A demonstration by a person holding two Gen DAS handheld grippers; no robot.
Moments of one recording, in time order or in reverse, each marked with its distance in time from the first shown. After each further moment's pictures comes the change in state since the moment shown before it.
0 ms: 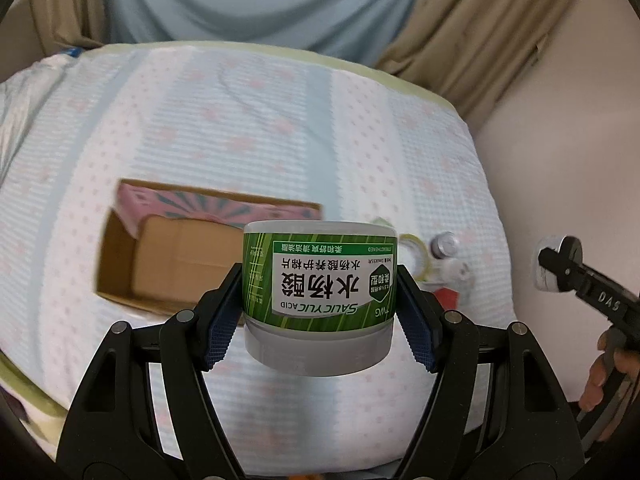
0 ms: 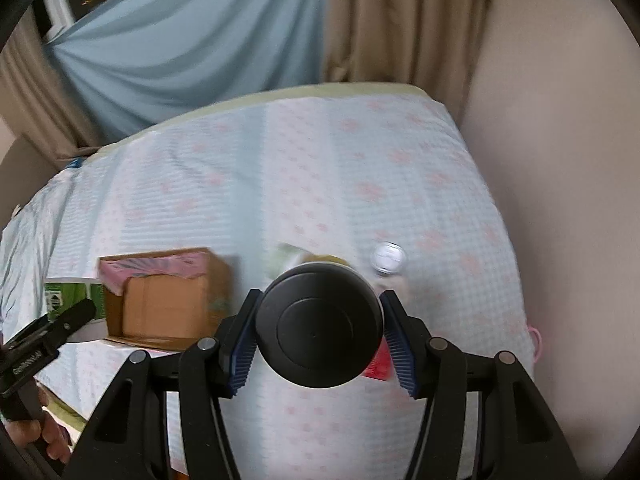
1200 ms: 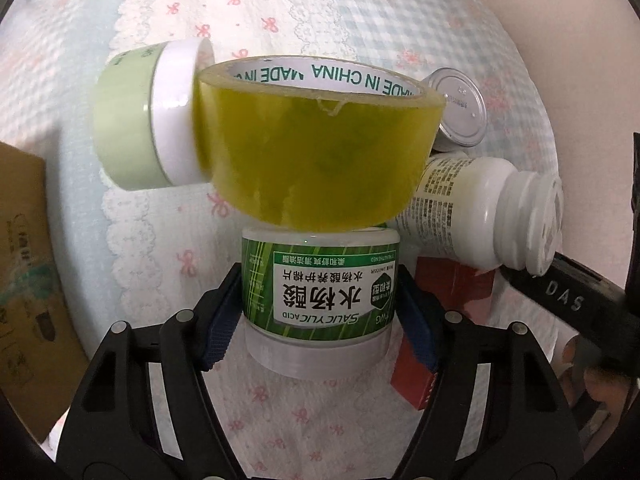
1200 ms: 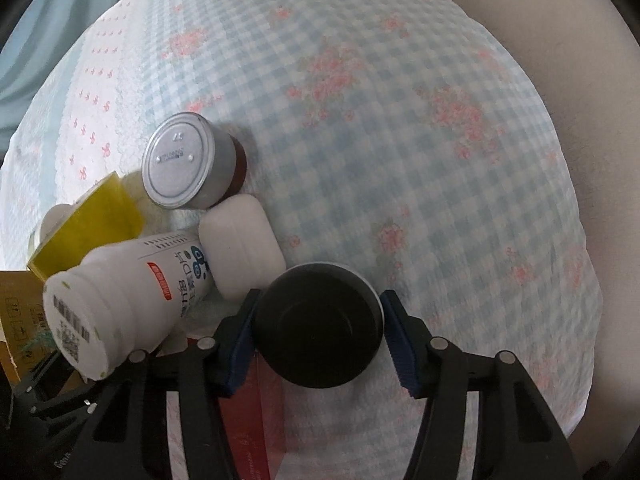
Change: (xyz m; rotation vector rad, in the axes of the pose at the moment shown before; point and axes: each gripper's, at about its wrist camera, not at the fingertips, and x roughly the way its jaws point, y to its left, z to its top) left arm 0.340 -0.167 -0.070 0.185 0.446 -0.053; right arm 0.281 -0.196 -0.056 0.295 0.360 -0.105
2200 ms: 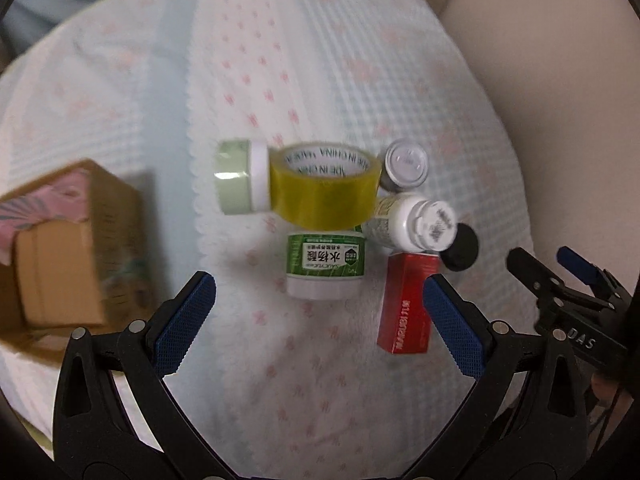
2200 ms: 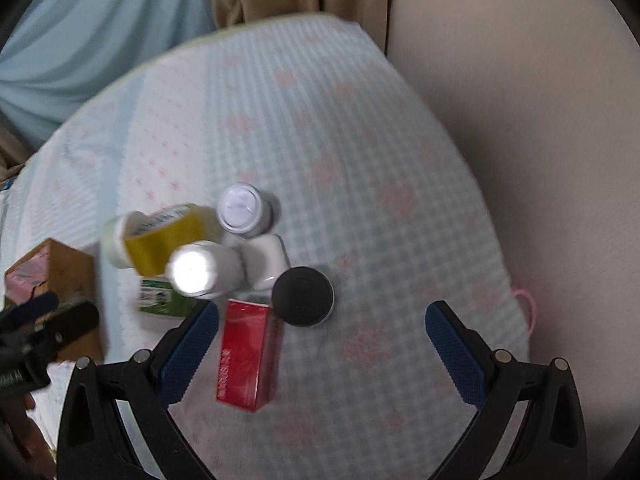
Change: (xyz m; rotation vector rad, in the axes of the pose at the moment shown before) left arm -0.091 -0.008 -0.033 0.021 -0.151 0.048; right arm -0.120 -0.007 -0.041 -0.117 -0.238 -0.020
